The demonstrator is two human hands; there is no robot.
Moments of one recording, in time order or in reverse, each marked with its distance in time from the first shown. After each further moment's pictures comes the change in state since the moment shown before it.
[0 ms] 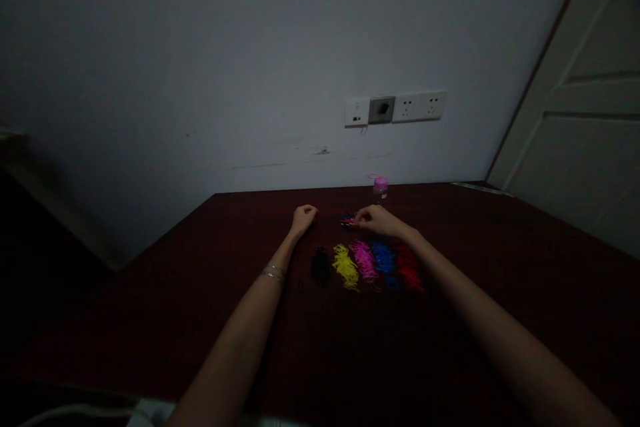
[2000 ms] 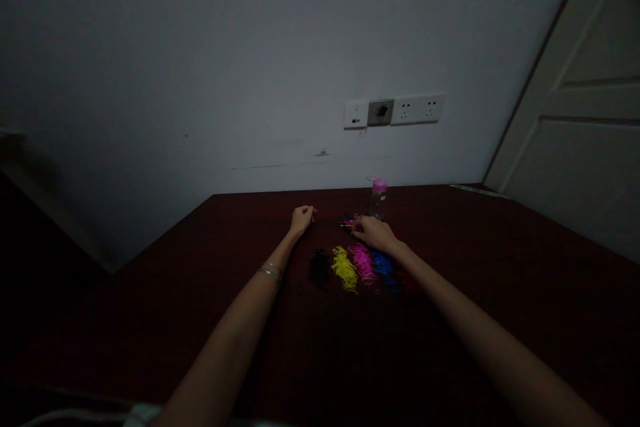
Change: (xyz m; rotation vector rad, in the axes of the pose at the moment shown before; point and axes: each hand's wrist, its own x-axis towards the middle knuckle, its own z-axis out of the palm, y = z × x) left_hand 0.004 -0.002 0.000 -0.038 -0.020 0.002; right_hand -0.010 -0.004 0.029 -0.364 0.055 0.168
